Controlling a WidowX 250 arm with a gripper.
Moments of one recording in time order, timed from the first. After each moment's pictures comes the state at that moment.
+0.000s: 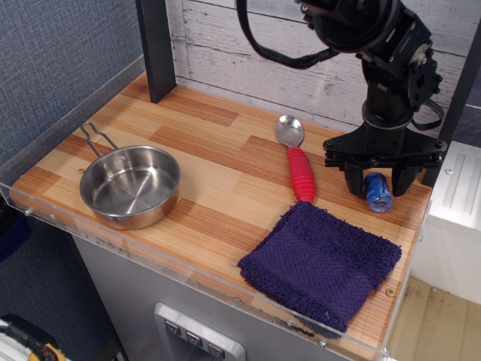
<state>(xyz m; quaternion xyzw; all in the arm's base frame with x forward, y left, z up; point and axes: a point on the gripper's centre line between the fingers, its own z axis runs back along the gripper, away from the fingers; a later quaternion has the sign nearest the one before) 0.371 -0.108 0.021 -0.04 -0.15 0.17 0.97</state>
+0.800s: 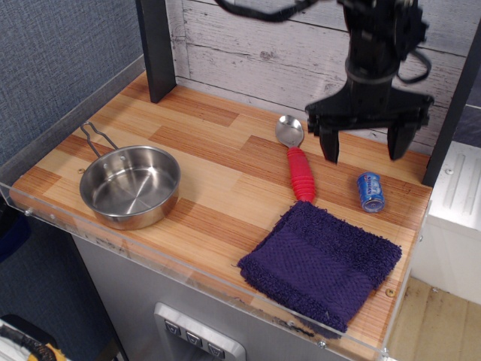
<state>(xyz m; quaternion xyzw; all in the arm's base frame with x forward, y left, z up) 0.365 -0.086 0.070 -0.05 -0.15 0.21 0.96</state>
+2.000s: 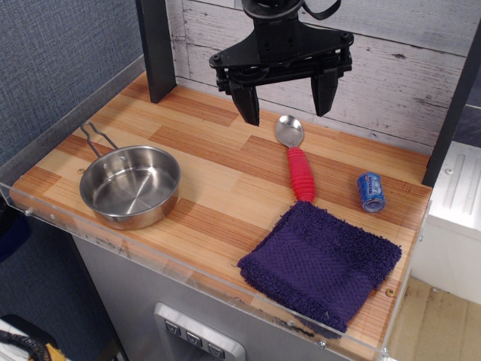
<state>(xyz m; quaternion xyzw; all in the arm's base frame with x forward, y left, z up) 0.315 -0.026 0.126 -0.05 -0.17 0.25 0.95</state>
